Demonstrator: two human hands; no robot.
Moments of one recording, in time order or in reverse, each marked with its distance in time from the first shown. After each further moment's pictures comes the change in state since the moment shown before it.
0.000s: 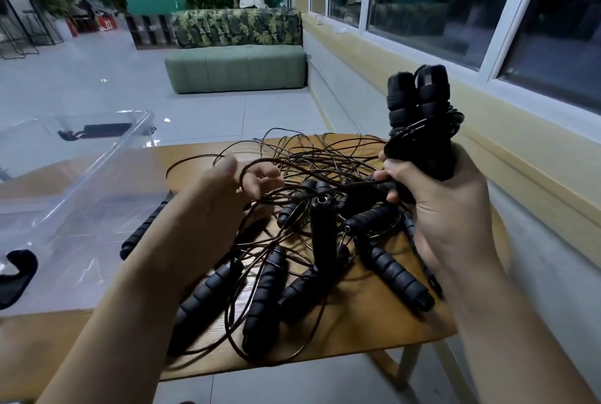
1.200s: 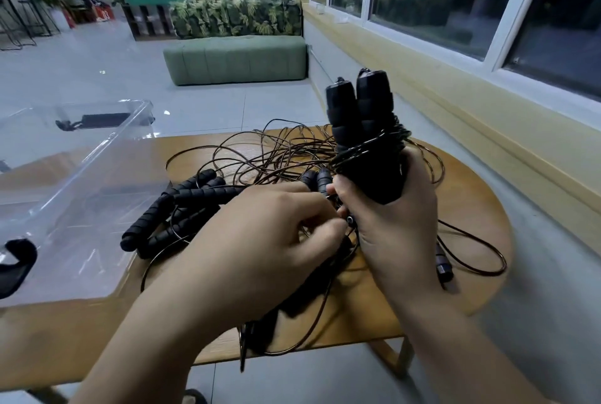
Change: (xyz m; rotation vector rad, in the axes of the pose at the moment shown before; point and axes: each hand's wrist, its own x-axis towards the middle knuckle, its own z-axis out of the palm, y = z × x) left_hand -0.024 0.023 0.074 1.327 -0.008 0.249; right_hand -0.051 0.011 0.036 -0.279 -0.032 -0.122
